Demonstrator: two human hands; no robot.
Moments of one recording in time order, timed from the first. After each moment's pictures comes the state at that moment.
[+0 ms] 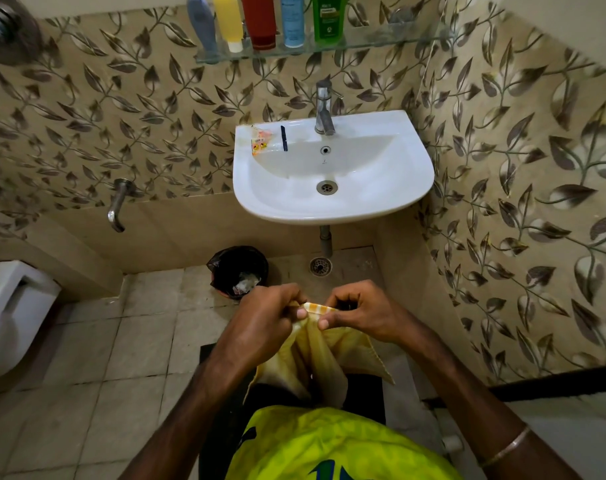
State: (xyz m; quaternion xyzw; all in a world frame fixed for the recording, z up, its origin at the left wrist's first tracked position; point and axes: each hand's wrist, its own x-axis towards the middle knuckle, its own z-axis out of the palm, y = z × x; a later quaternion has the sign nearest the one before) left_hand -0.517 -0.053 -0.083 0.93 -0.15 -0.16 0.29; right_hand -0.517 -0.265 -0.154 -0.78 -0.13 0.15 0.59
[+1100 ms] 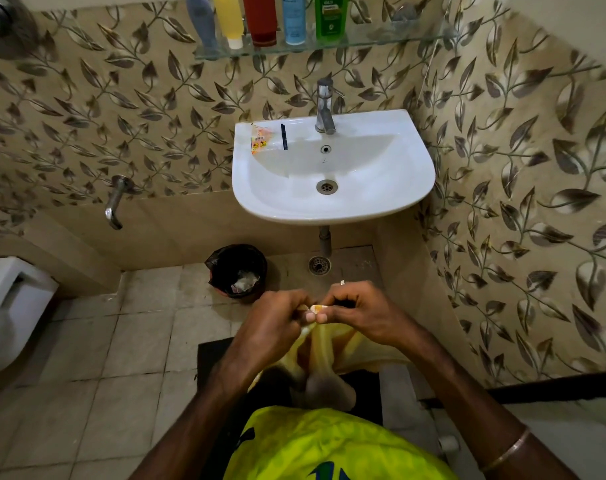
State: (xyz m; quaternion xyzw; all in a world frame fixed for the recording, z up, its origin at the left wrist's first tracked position) left_hand -0.510 -0.065 -0.102 0.92 -0.13 -0.20 0.30; right_hand -0.513 -0.263 -0.150 -0.78 -0.14 0.13 0.59
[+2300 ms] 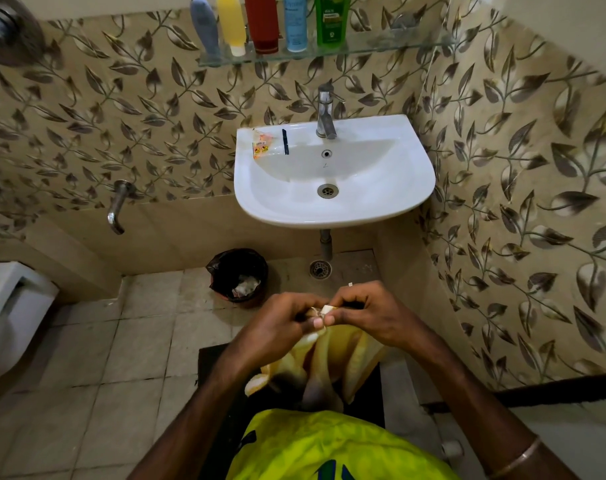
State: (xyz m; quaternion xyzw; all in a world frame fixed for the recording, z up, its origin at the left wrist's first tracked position) left_hand -0.508 -0.059 -0.099 0.85 -0.17 -0.27 0.41; right_hand -0.514 -0.269 -0.148 -0.78 -0.14 0.11 0.59
